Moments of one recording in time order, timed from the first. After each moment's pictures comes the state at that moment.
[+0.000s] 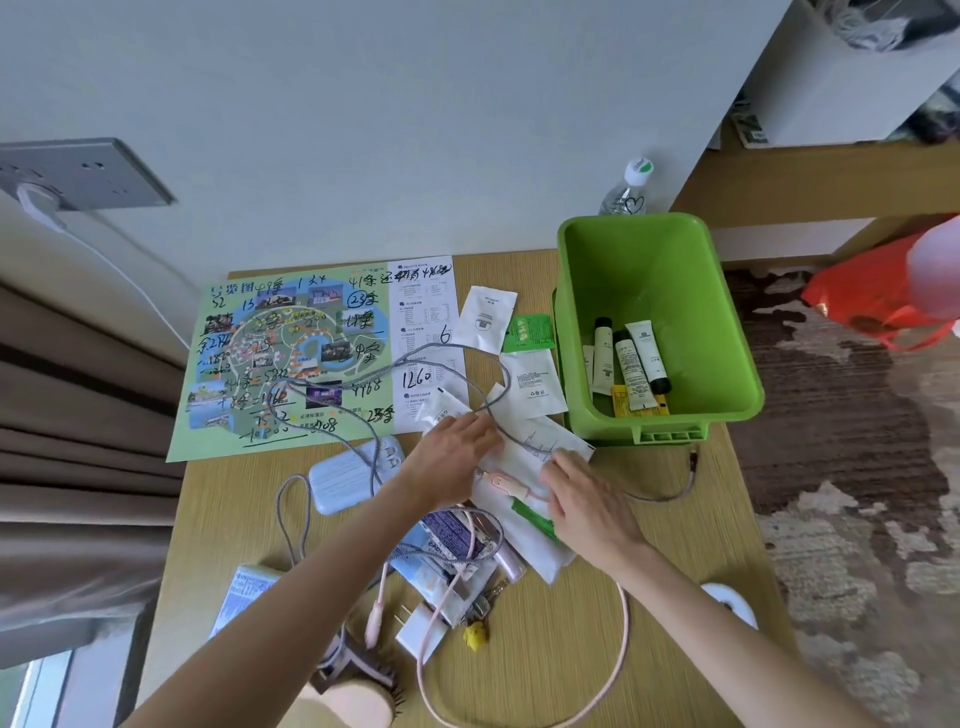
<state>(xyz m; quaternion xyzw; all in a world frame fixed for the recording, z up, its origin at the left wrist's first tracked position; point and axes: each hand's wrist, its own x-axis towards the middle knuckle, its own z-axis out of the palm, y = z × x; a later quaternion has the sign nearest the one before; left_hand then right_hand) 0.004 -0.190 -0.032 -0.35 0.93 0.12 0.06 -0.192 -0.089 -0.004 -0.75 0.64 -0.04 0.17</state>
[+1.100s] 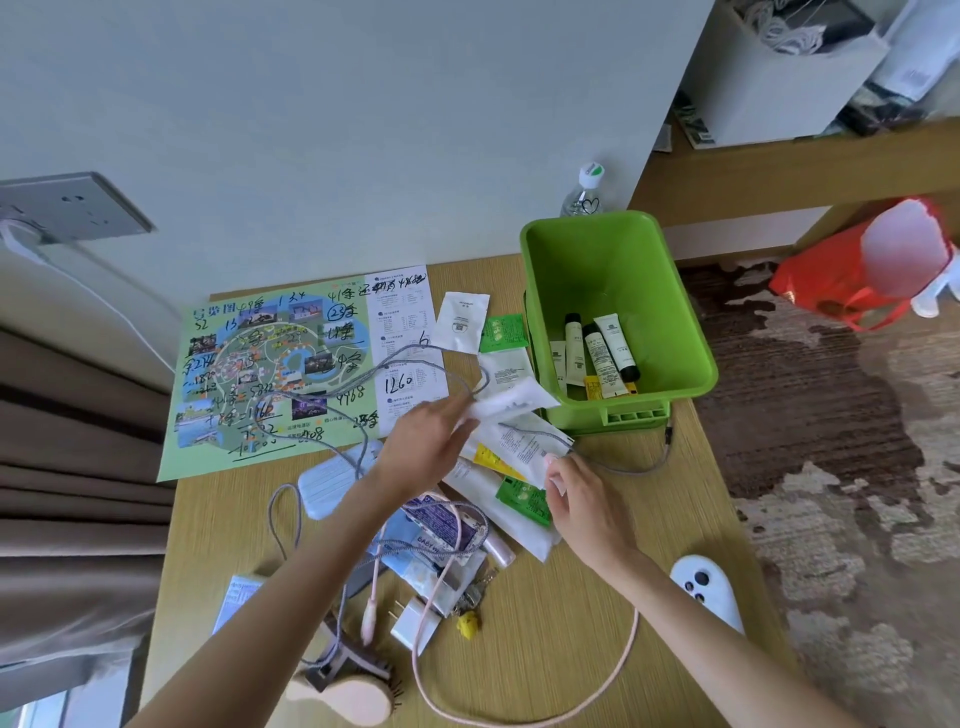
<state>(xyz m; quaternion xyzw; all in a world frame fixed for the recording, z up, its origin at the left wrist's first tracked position) 0.001 -0.185 0.030 -0.39 0.88 0.20 -0.16 -0.201 -0.058 -0.014 -0.63 0.73 -0.17 0.20</state>
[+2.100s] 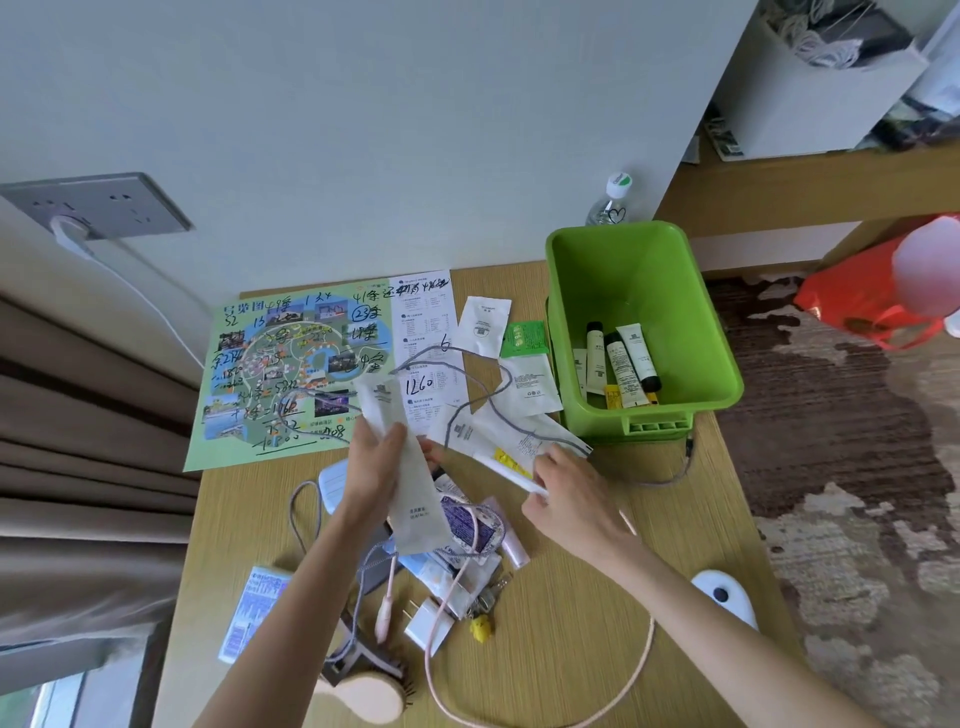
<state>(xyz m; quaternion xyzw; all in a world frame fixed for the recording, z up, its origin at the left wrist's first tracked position) 0.047 -0.170 0.031 -0.63 0.31 0.59 -0.39 -0.174 -0.089 0.015 -0.70 0.67 -0.05 0.24</state>
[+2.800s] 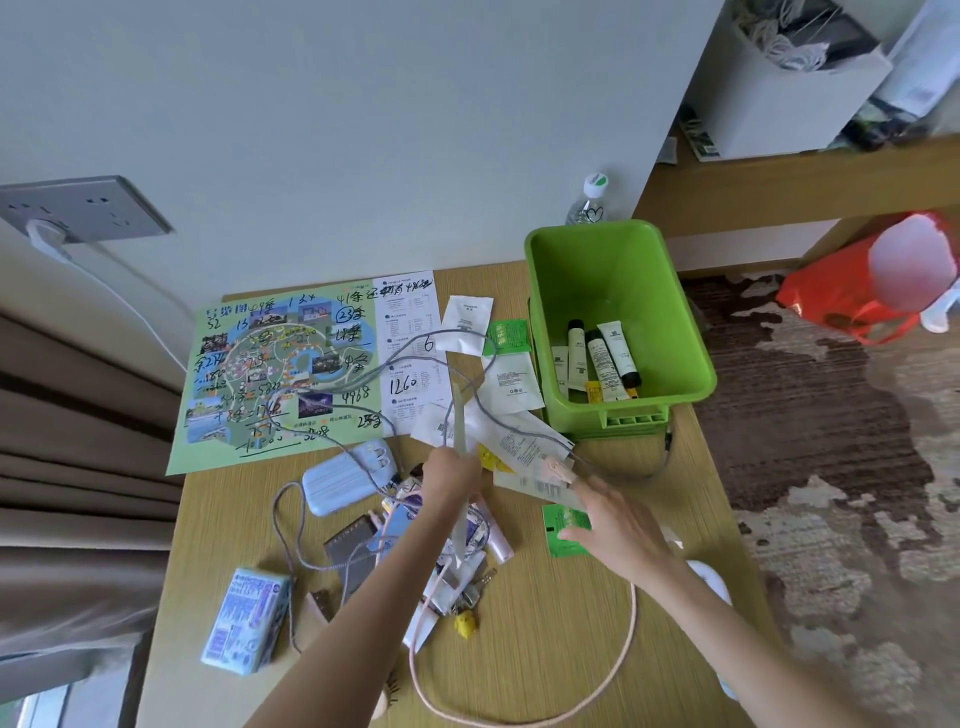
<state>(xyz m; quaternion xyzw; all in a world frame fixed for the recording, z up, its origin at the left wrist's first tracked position) -0.041 -0.152 -0.005 -0.75 0.42 0.51 -0.09 -0.235 -0.045 -0.006 -0.67 0.70 0.02 0.26</state>
